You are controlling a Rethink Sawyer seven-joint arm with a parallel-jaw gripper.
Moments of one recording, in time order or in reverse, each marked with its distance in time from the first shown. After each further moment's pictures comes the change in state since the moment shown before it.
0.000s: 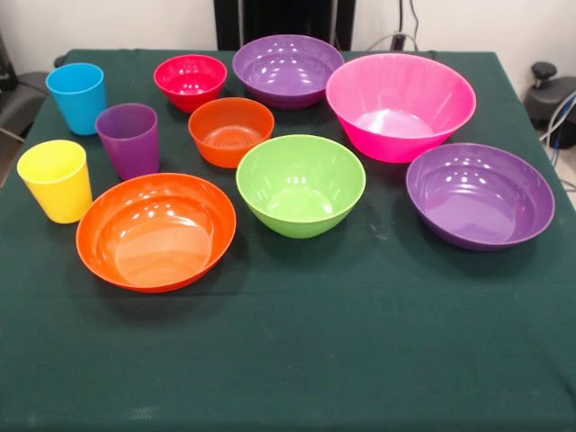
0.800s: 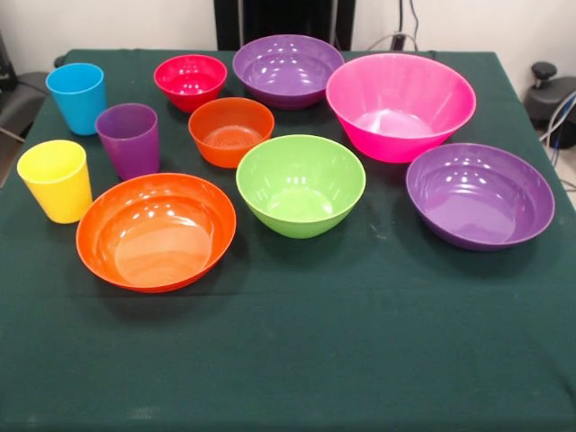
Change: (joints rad) arm 0.057 0.200 0.015 -0.031 -0.253 -0.044 0.000
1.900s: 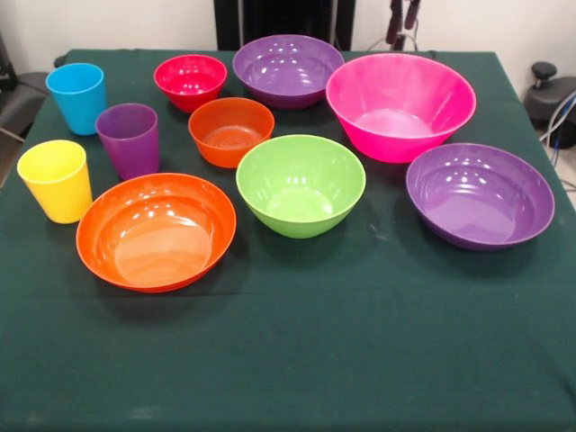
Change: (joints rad) arm 0.078 0.230 -0.112 -0.081 -0.147 -0.071 0.000
